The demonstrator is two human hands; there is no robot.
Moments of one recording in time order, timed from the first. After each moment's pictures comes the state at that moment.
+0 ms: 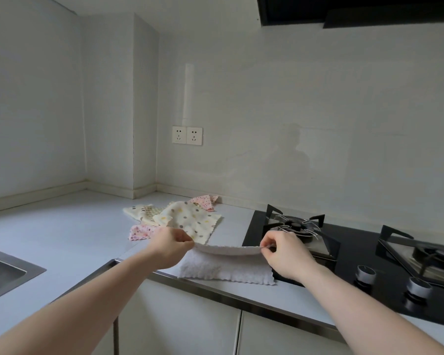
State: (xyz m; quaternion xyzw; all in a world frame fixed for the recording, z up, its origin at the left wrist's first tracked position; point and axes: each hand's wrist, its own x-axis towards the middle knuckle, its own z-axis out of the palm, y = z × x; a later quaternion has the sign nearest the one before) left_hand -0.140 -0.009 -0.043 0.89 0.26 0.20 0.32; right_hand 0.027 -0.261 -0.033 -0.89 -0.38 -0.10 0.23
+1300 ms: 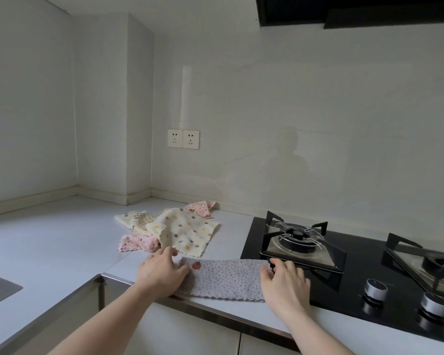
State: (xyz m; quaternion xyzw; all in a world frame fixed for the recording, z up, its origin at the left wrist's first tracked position) left_hand -0.101 0.018 -0.104 0.91 0.33 0.18 0.18; right_hand 0.041 -0.234 -0.110 -0.95 -0.17 -0.13 0.23
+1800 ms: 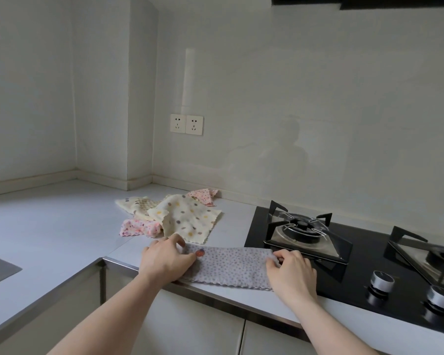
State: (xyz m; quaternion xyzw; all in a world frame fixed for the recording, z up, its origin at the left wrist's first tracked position) left_hand -0.094 0.020 -0.112 0.91 0.34 0.18 0.18; right_hand 0.046 -0.235 -0.113 -0.94 -0.18 -0.15 0.25
